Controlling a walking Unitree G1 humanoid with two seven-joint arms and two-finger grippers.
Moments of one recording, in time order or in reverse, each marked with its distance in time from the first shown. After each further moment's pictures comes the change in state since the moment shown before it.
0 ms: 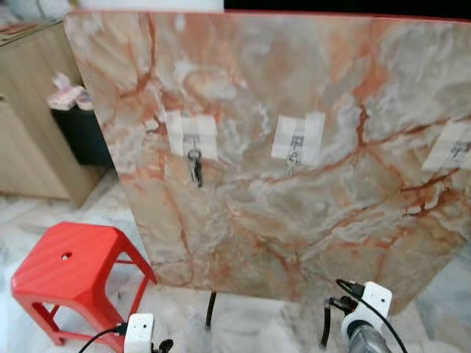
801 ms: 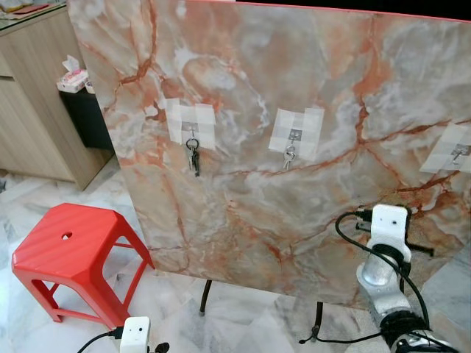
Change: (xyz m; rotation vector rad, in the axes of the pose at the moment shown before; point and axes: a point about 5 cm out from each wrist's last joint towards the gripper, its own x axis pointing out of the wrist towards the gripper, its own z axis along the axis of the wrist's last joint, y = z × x) left arm -0.002 0.003 -0.008 -0.022 0.024 0.012; right arm -0.007 0.017 0.138 -0.592 -0.770 -0.528
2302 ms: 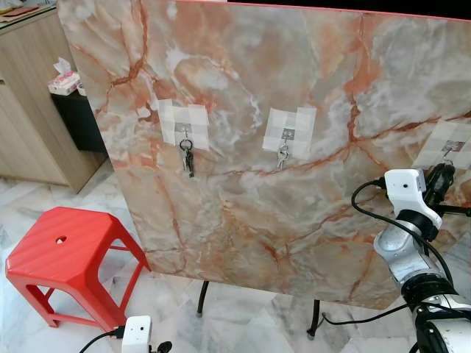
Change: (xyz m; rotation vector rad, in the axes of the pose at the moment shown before) left arm 0.001 -0.003 0.001 -0.007 -0.003 -0.024; right arm 0.049 -0.028 0.029 -0.272 -0.084 -0.148
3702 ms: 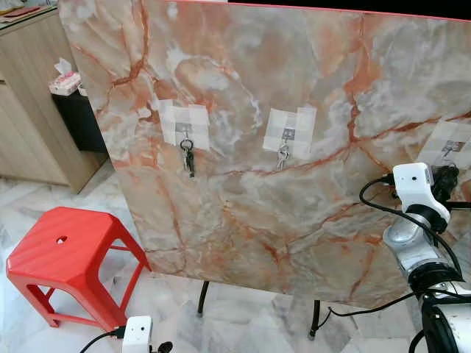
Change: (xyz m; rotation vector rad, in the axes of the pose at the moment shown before) left arm 0.000 -0.001 0.000 0.002 0.002 -0.005; right arm 0.017 -0.004 -0.004 -0.031 0.101 0.066
